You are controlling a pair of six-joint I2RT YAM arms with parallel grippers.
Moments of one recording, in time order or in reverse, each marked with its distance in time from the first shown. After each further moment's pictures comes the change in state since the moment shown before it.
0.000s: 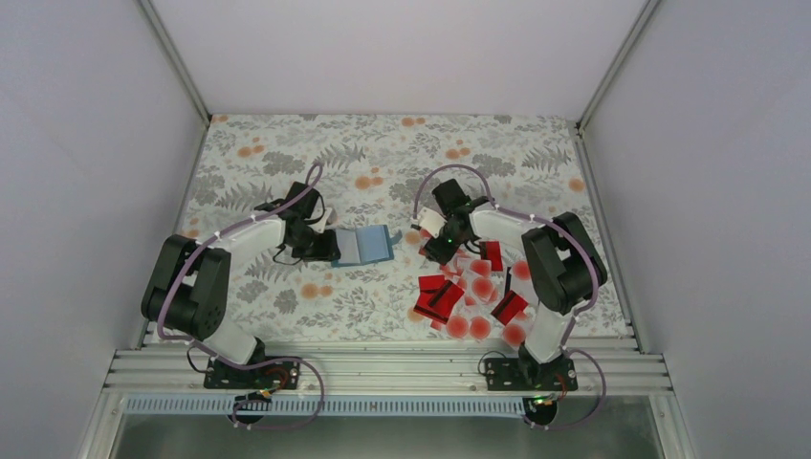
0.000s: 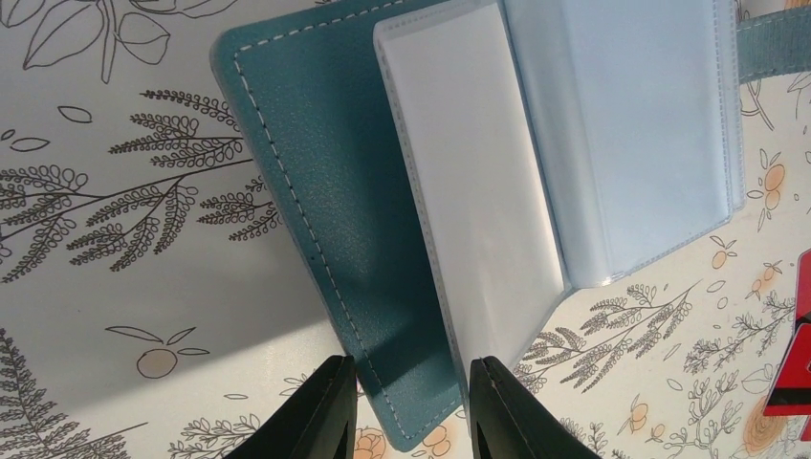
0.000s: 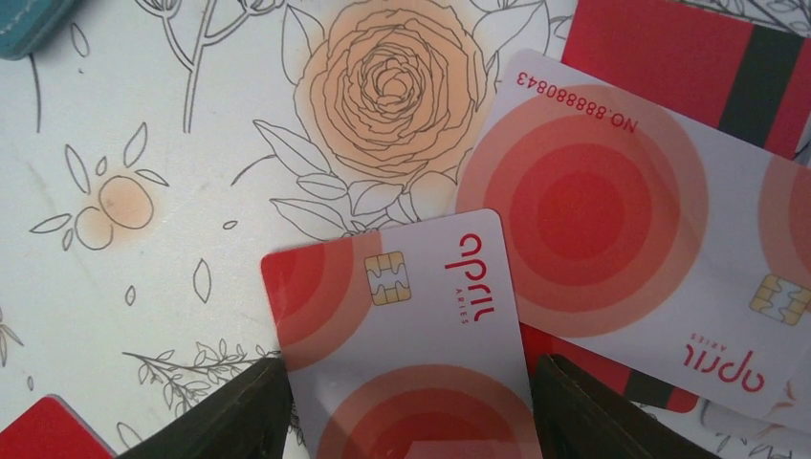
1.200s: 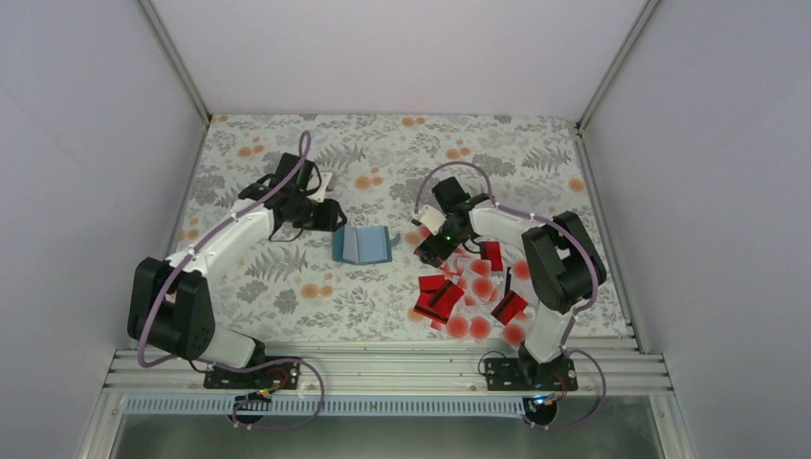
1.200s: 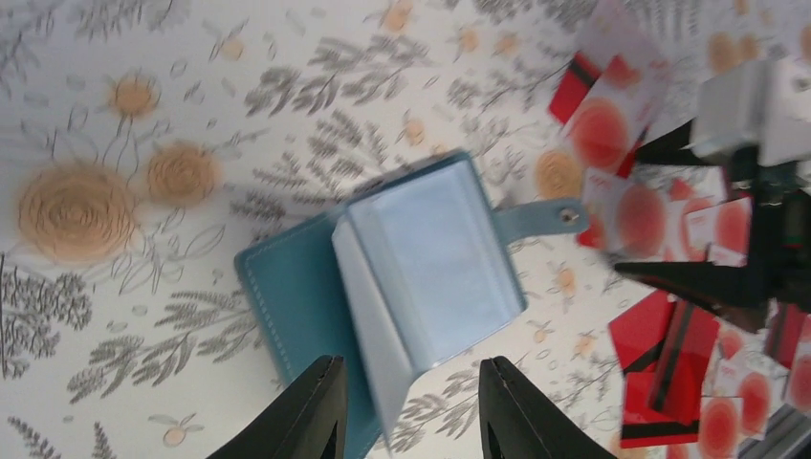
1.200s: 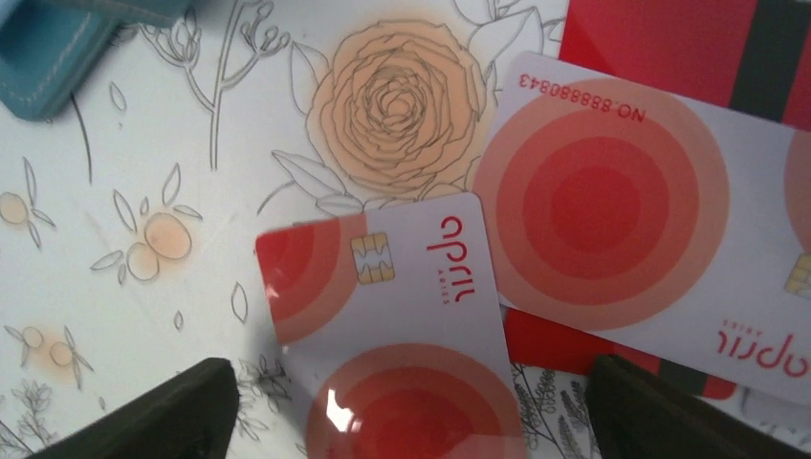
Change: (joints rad) left arm -0.005 -0.110 0.180 -0.061 0.001 0.004; right arm 0.000 0.006 0.032 -0.032 -0.059 0.132
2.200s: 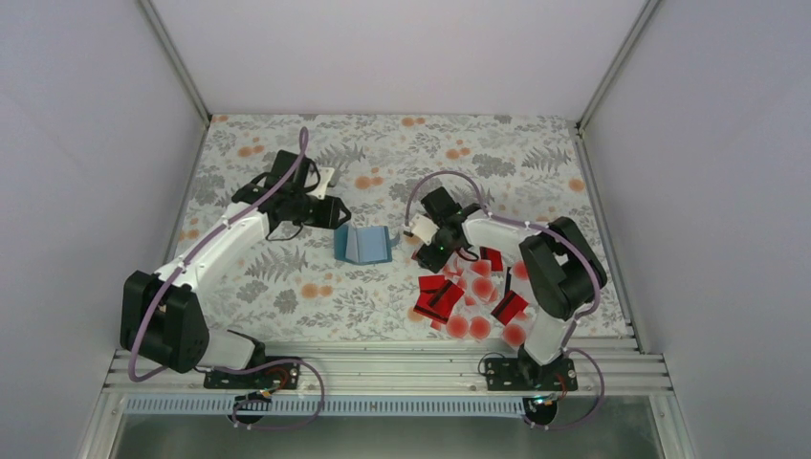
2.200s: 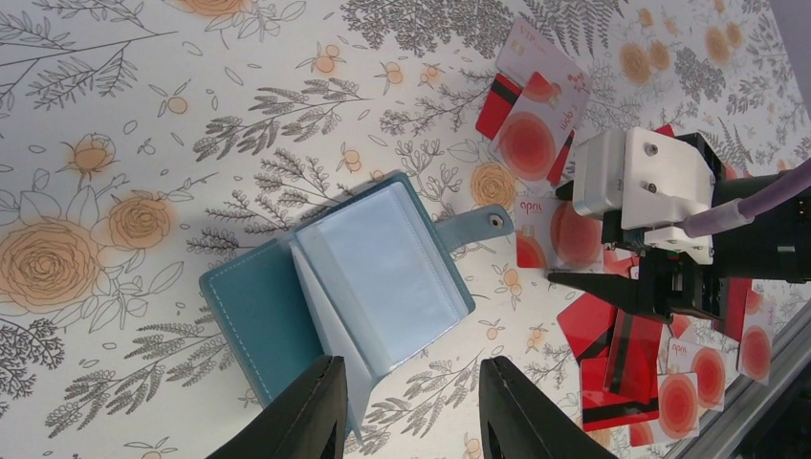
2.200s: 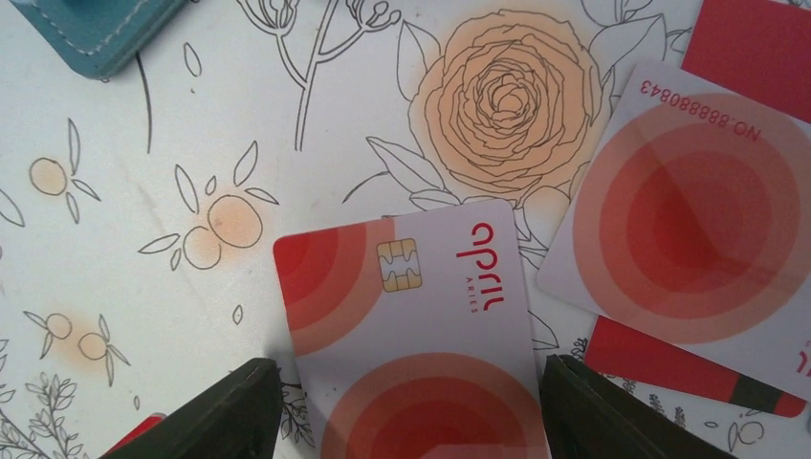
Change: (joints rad) left arm -0.016 -0.069 0.032 0.002 0.055 0.049; right arm 0.090 -0.024 -0.060 0.039 0.097 -0.041
